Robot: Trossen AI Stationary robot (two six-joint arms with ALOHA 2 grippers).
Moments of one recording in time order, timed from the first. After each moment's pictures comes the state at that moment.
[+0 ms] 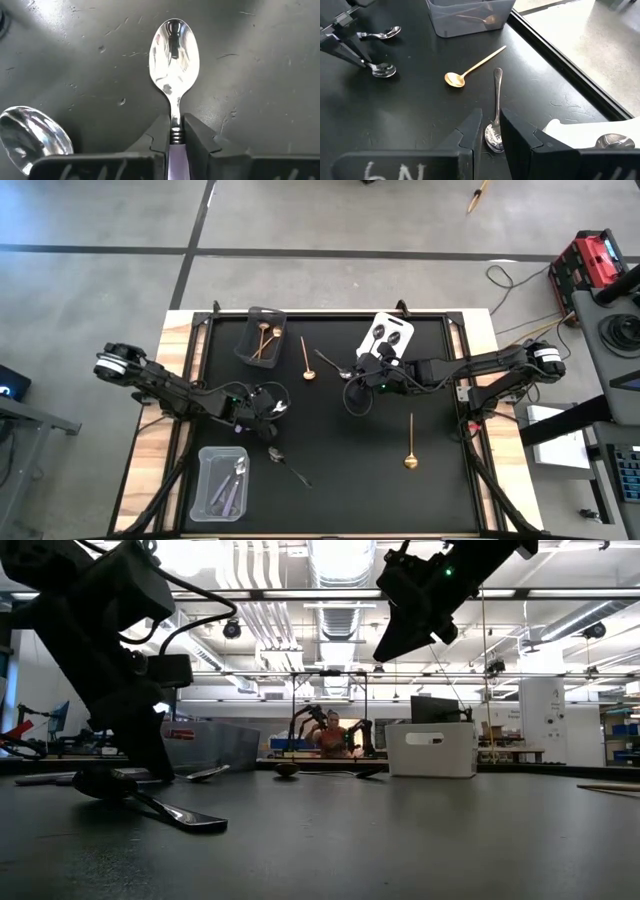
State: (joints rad) left arm -0.25 1.45 0.48 -0.20 -0.41 -0.75; right arm 0.02 1.42 0.99 -0.30 0.50 0.31
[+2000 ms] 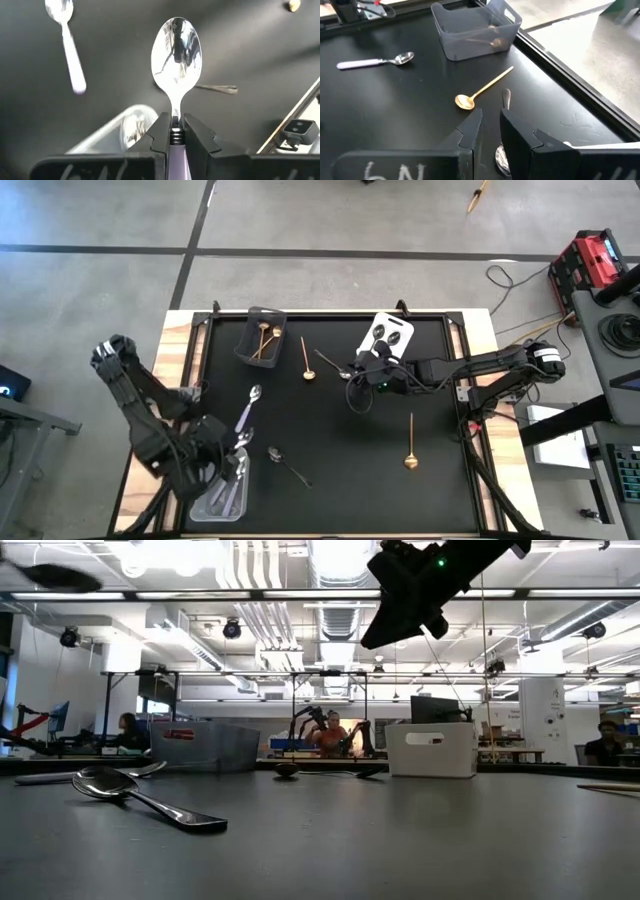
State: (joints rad) left arm -0.95 1.32 1.16 -1.22 -0.54 -1.93; right arm 0.02 1.42 0.99 -0.18 0.49 0.29
